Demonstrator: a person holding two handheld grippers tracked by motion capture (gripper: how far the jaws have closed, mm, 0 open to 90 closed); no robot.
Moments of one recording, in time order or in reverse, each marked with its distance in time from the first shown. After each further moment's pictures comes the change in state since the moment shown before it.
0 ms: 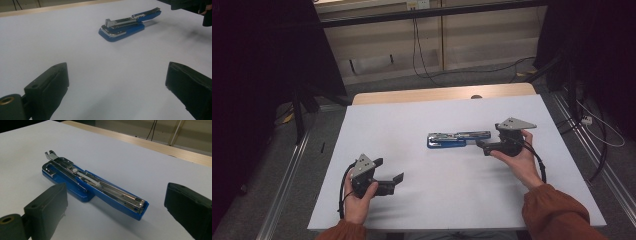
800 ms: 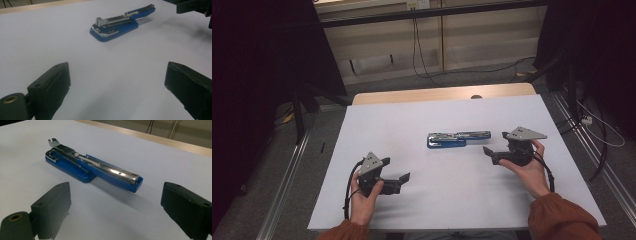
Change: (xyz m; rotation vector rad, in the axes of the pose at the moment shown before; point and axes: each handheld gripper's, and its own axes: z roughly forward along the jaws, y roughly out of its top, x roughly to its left) left arm -0.010 0.008 0.016 0.013 -0.037 0.022; right arm 0.002 -0.021 -0.027 0.013 -0.015 0.001
